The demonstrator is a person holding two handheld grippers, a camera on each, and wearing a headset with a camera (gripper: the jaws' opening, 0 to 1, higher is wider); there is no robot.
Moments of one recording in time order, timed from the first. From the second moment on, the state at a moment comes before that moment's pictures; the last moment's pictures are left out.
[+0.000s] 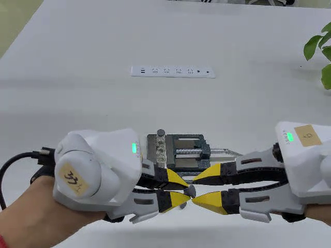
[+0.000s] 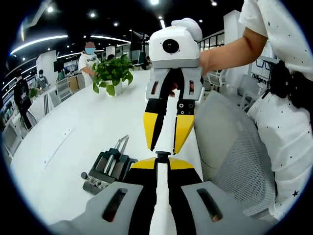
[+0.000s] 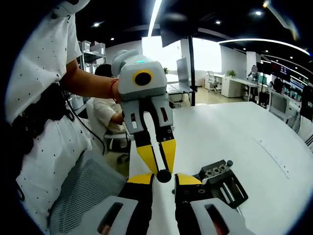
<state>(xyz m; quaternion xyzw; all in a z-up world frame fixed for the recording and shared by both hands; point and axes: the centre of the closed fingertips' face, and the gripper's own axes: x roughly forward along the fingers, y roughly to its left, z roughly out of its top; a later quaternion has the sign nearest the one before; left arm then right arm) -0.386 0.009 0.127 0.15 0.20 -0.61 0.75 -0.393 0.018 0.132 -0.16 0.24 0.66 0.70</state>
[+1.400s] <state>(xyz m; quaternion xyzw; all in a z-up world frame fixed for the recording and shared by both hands) -0.396 0.007 0.136 0.14 0.19 -0.63 0.74 -0.404 0.020 0.137 -0.18 0.23 0.68 0.67</state>
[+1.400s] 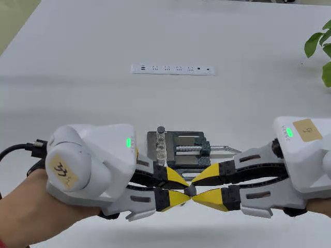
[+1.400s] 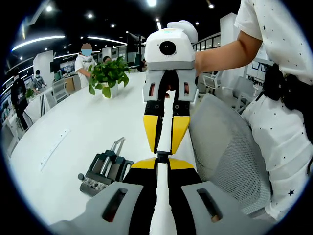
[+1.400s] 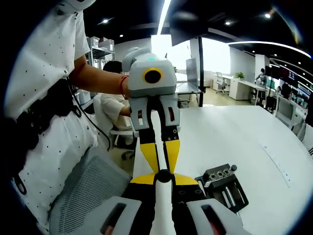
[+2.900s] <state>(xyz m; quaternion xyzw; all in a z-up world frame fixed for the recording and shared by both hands) -0.379 0.048 0.122 0.10 0.18 -0.55 0.81 -0.366 0.026 0.139 -0.19 0.26 0.66 0.68</state>
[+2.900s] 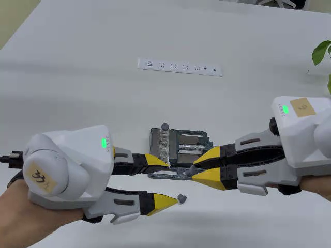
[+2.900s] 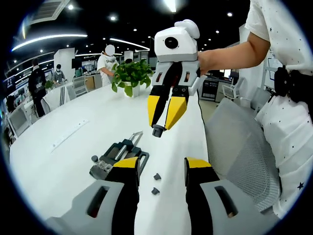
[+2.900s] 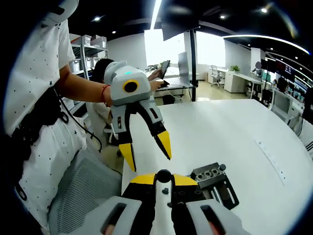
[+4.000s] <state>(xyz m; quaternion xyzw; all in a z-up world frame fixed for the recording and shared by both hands) -0.347 0.105 0.083 0.10 0.18 -0.48 0.85 -0.248 0.067 0.074 -0.34 0.36 0.62 0.61</state>
